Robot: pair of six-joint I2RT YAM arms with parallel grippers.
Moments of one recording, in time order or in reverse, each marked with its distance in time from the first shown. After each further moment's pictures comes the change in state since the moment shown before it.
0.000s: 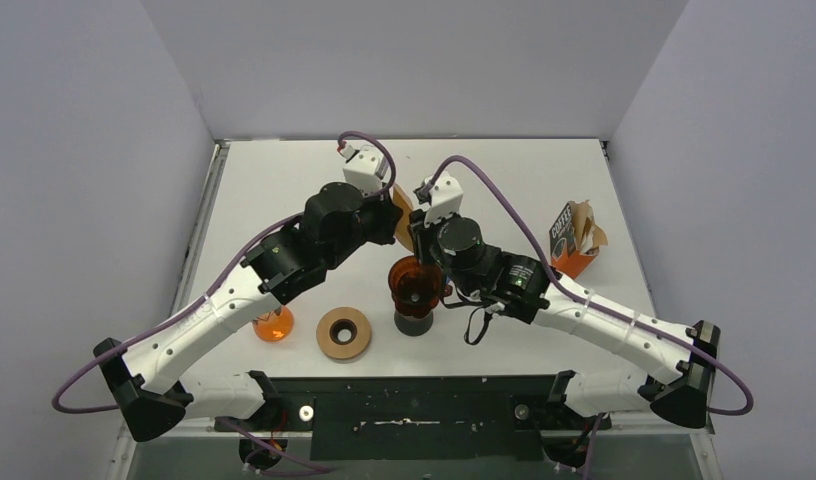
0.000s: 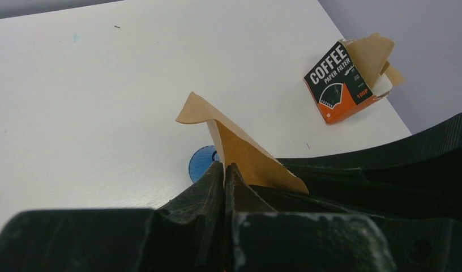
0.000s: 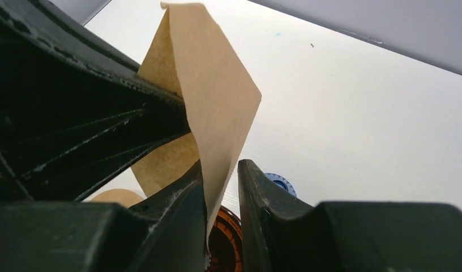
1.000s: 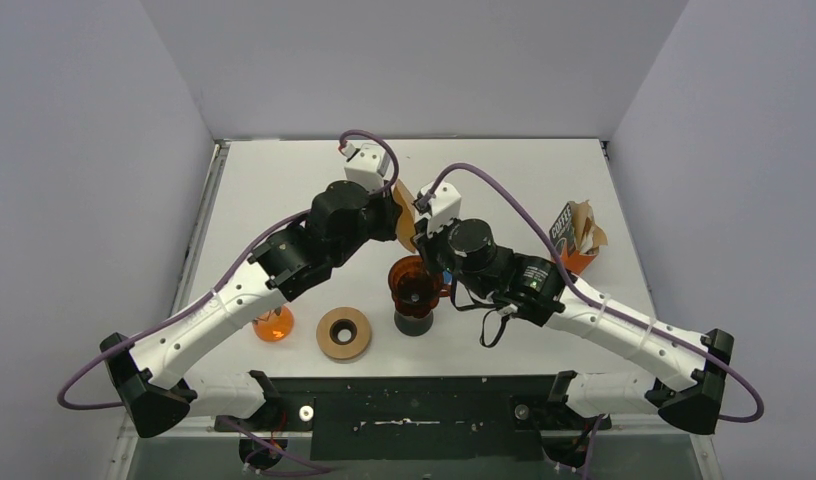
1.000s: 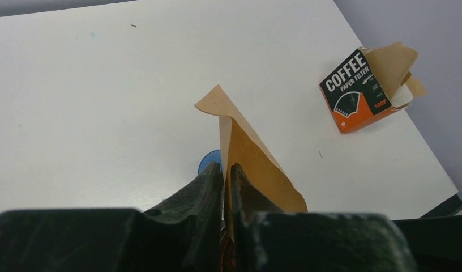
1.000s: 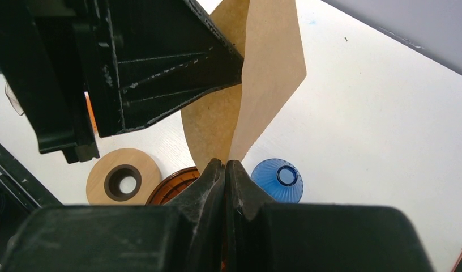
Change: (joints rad) left arm 0.006 0.027 0.000 0.012 -0.053 -0.009; right arm -0.012 -0.039 0.024 -0.114 -0.170 -0.068
